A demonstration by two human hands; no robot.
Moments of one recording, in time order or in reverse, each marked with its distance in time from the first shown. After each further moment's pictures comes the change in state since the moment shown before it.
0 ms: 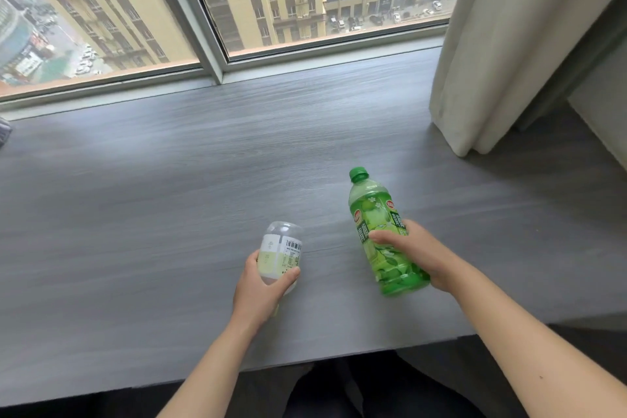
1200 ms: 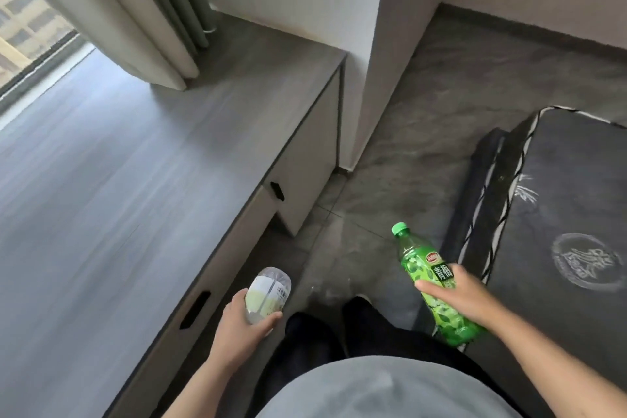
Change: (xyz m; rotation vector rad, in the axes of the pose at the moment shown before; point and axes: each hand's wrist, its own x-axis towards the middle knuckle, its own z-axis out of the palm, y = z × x) left_hand -0.160 -0.120 0.064 0.752 -0.696 0.502; right_hand -0.363 0.375 0.059 0.203 0.845 0.466
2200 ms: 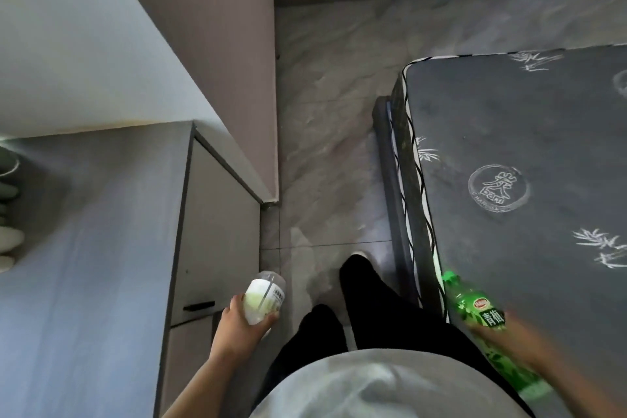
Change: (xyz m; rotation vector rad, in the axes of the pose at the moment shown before) left_hand 0.153 0.176 0.048 0.455 -0.250 0.163; right_hand -0.015 0.117 -0.047 0.220 0.117 0.510
